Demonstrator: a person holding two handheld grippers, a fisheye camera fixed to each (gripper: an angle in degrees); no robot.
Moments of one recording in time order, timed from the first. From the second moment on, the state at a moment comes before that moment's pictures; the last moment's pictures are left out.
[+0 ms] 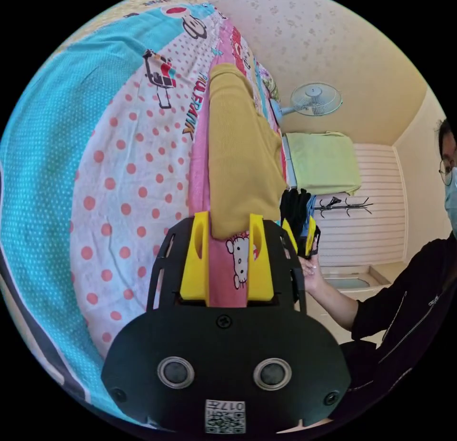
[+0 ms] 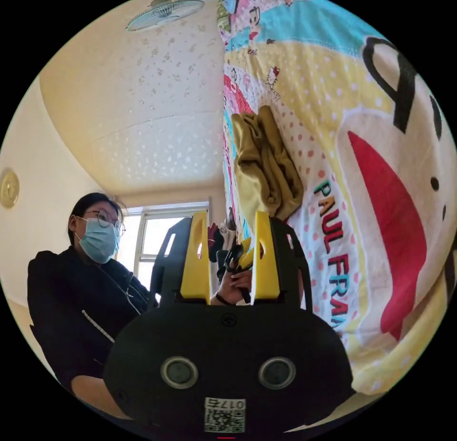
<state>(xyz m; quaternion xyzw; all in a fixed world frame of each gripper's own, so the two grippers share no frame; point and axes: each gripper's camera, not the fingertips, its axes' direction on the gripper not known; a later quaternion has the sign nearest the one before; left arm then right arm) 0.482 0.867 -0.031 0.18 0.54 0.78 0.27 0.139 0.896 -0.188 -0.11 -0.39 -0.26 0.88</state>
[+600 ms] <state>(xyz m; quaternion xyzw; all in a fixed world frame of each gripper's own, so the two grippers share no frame) 0.496 0.899 -0.040 0.04 0.55 0.79 0.27 0.131 0.943 -0.092 -0.01 -0.51 -0.04 0.86</state>
